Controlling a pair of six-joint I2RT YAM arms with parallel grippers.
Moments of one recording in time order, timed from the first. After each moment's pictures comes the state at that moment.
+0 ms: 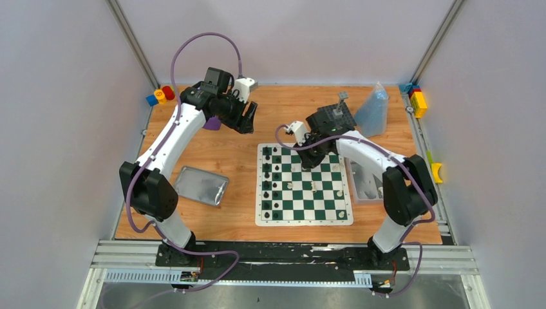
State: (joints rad) left arm -0.35 1.68 1.69 -0.92 0.33 0.18; right arm 0.55 1.73 1.24 -0.63 -0.29 -0.33
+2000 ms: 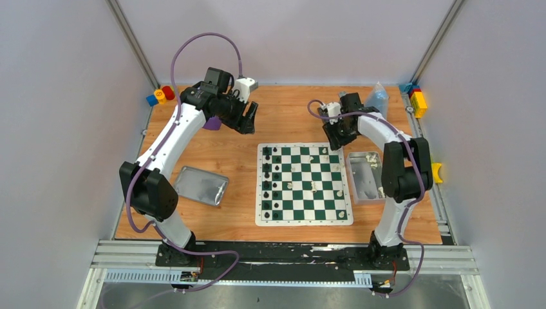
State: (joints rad) left arm -0.35 1.68 1.69 -0.92 0.36 0.17; right arm 0.19 1.93 1.42 -0.66 -0.18 -0.37
